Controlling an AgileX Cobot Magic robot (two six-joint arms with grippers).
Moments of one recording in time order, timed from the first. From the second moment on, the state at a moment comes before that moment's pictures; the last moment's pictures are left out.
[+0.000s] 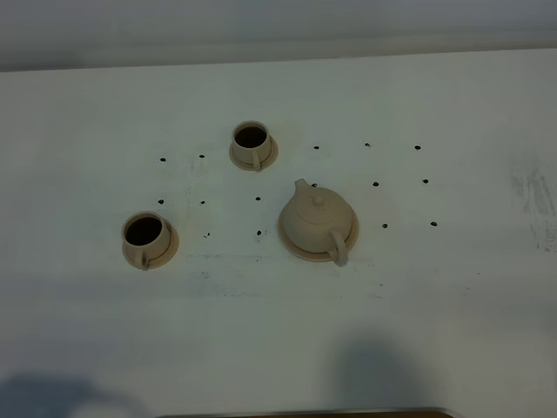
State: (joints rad) left arm 0.04 0.00 -0.46 -0.11 1.06 0.05; right arm 0.24 0.27 -0.54 -0.10 1.16 0.35
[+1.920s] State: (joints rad) left arm 0.04 0.00 -0.46 -0.11 1.06 0.05; right arm 0.03 0.07 -0.52 -0.06 1.11 0.01
